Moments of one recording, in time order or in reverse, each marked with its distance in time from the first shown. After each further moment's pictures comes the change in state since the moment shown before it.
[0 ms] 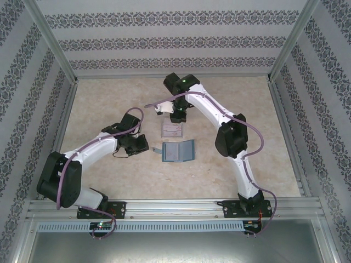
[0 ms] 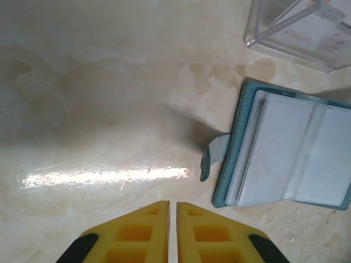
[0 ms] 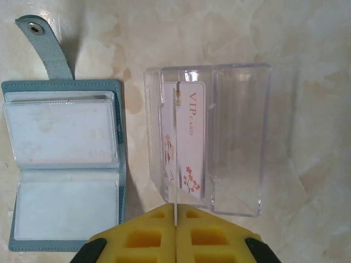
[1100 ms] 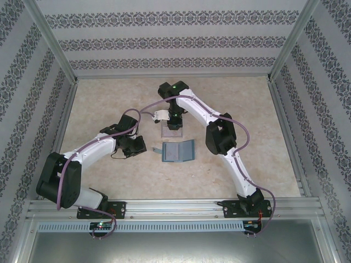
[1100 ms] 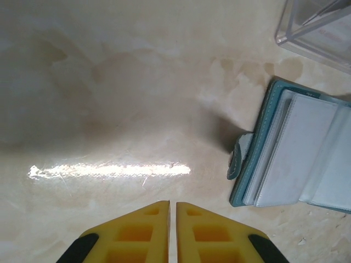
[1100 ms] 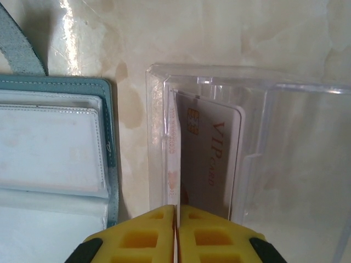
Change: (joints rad) left arm 0.026 -0.005 -0.021 -0.016 0.001 -0.004; right arm 0.026 0.181 0.087 -0.048 0.021 -0.026
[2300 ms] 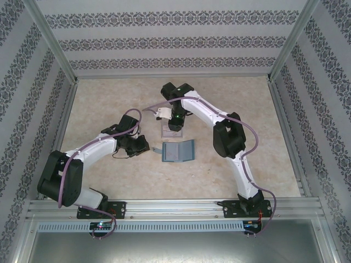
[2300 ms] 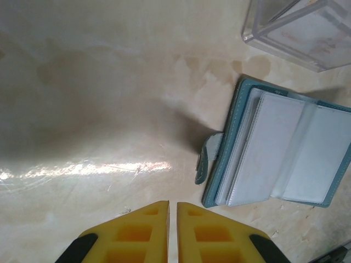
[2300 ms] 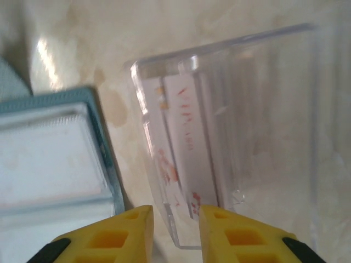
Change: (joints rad) left arm 0.000 0.024 -0.016 0.088 0.083 -0.032; right arm -0.001 -0.193 -0.287 0.224 0.036 0.246
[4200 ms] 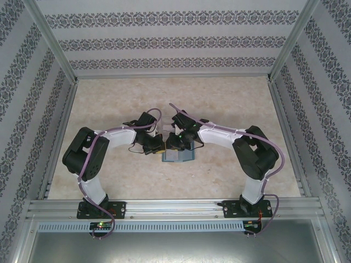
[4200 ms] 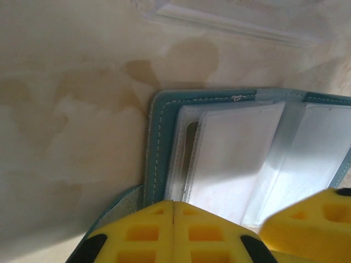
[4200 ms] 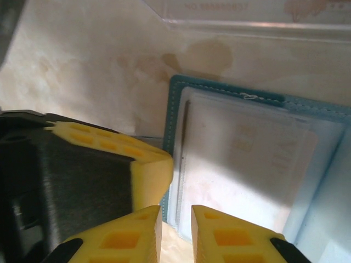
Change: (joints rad) left arm -0.113 0.332 0.171 0.119 0.146 -0.001; right arm 0.079 -0.460 -0.944 0.805 -0.286 1.438
